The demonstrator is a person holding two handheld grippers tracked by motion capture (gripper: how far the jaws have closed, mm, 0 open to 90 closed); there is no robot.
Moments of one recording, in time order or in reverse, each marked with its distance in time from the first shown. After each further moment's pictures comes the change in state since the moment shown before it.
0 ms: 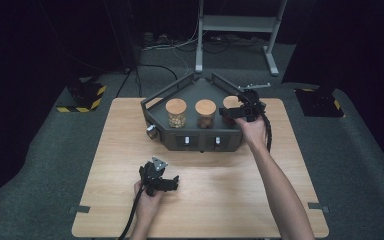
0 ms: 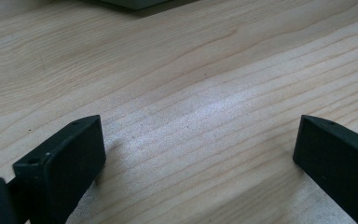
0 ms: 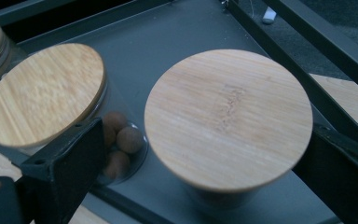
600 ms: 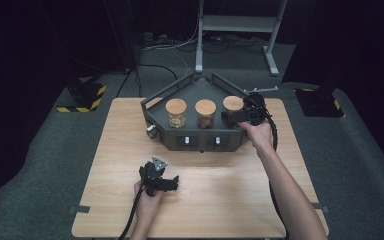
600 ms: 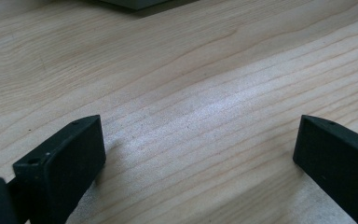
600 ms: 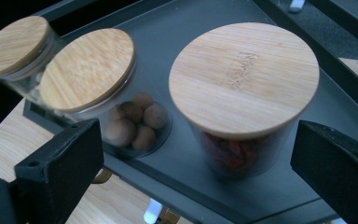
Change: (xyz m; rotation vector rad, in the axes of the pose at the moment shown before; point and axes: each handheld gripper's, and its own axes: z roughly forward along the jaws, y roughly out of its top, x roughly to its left) left arm 0.000 0.000 0.000 0.001 0.000 0.001; right arm -0.004 -0.012 -0.018 0.008 0.103 0.039
